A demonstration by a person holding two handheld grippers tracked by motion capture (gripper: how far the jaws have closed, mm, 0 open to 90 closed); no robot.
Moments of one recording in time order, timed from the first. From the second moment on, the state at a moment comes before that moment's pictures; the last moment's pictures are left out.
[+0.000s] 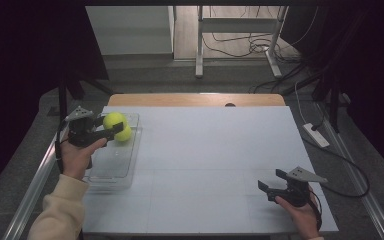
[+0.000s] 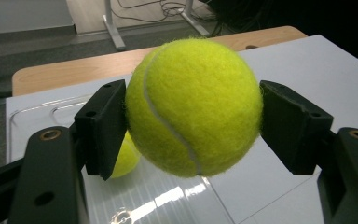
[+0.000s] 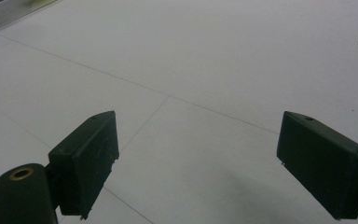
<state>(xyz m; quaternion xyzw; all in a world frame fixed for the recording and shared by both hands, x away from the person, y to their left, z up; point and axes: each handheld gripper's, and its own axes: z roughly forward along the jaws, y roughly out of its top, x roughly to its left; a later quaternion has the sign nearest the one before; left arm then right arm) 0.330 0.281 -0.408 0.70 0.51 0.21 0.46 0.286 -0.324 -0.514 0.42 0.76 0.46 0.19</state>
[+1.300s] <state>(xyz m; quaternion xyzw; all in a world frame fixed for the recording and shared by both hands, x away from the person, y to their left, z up) 0.344 0.309 -0.445 0.72 0.57 0.19 0.35 0.287 -0.323 -0.515 0.42 0.76 0.46 0.19</state>
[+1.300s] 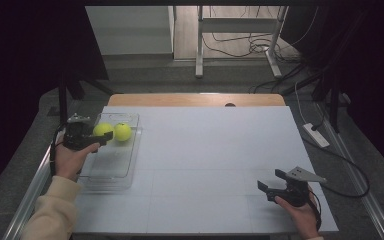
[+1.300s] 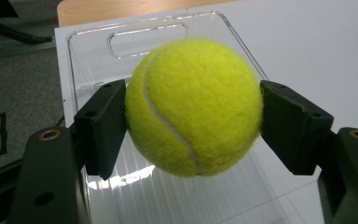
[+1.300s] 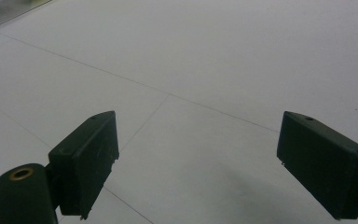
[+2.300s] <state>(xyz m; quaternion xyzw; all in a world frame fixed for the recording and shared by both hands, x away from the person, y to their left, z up) 0.349 0.306 -0.459 0.73 0.58 0.17 0.33 0.287 -0.322 -0.516 0.42 0.76 0.45 0.19</state>
